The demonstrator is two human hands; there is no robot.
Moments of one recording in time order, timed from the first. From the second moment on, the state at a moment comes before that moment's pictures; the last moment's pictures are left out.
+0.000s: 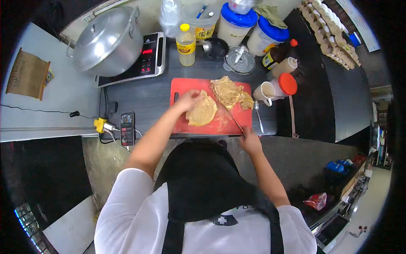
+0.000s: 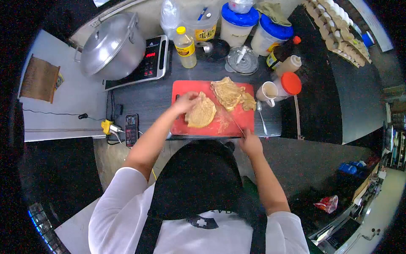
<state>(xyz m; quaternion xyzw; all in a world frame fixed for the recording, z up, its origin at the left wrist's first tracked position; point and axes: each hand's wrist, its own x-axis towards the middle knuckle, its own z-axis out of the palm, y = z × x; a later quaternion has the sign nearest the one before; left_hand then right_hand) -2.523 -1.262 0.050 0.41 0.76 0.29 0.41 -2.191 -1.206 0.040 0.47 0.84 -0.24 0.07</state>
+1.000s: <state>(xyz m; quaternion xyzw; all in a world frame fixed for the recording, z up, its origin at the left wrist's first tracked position) -2.451 -1.297 -0.021 0.57 0.77 0.26 0.10 -2.267 -1.232 0.018 0.44 0.81 -0.33 0.19</state>
